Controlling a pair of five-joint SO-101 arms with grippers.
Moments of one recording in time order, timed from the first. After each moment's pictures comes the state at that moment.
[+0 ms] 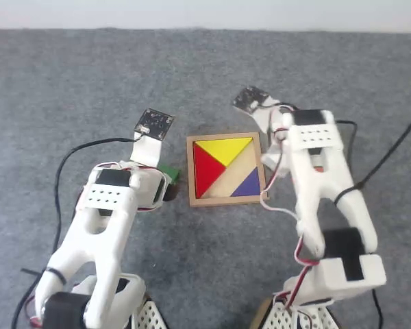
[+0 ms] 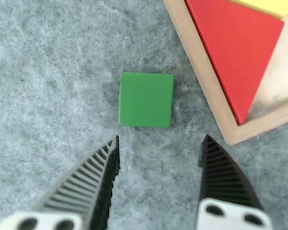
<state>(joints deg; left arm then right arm) 0.1 -24.6 55.3 52.7 -9.2 -10.9 2.9 13.8 70.5 39.2</state>
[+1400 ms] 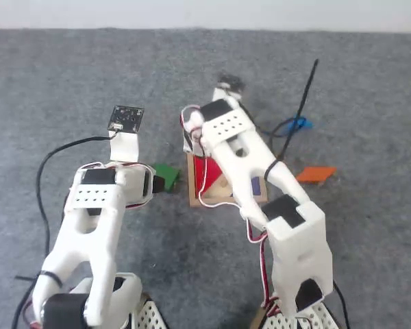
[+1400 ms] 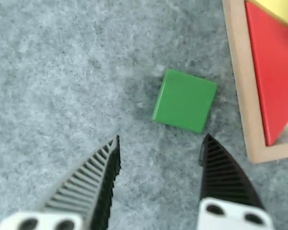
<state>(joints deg) -6.4 -24.6 55.1 52.7 -1.4 -33.5 29.5 -19.7 78.8 -42.9</state>
